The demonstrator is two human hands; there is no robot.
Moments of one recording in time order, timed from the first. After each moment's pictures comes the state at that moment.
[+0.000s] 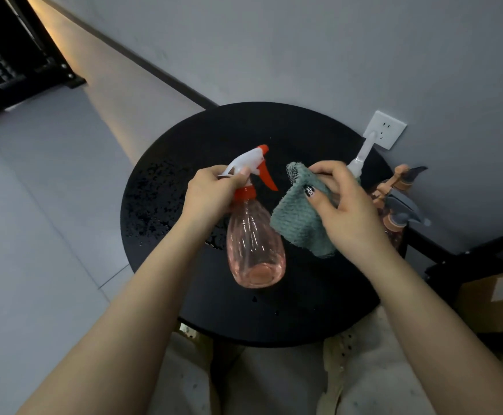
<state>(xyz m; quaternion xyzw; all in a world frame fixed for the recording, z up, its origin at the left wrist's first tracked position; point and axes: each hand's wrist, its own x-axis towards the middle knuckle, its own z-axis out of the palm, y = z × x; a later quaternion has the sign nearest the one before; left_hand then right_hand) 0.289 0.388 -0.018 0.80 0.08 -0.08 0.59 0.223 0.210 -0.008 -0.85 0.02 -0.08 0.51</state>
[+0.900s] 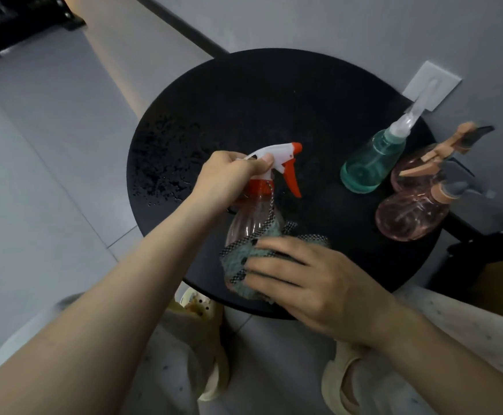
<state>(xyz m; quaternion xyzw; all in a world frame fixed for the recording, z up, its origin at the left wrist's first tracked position) 0.276 0.404 -0.049 0.80 0.09 -0.16 0.57 0.165 0.248 -0.074 -0.86 -0.47 -0.10 0.15</state>
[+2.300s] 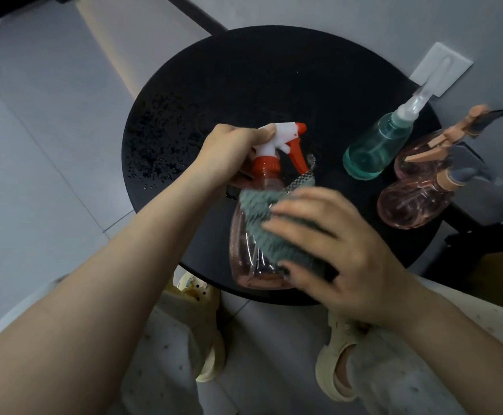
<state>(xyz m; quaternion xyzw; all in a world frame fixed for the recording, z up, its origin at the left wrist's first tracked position) 0.283 0.399 -0.048 0.76 0.10 -0.20 0.62 0.168 0.237 -0.056 -0.88 -0.35 -0.11 0.31</state>
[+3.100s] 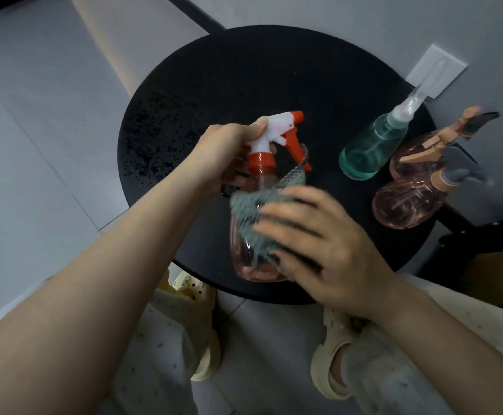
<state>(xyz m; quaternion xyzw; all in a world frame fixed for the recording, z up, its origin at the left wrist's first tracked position) 0.282 0.404 -0.045 0.72 0.10 -0.24 0.64 0.171 0.241 -0.064 -0.88 -0.36 -0.13 0.29</state>
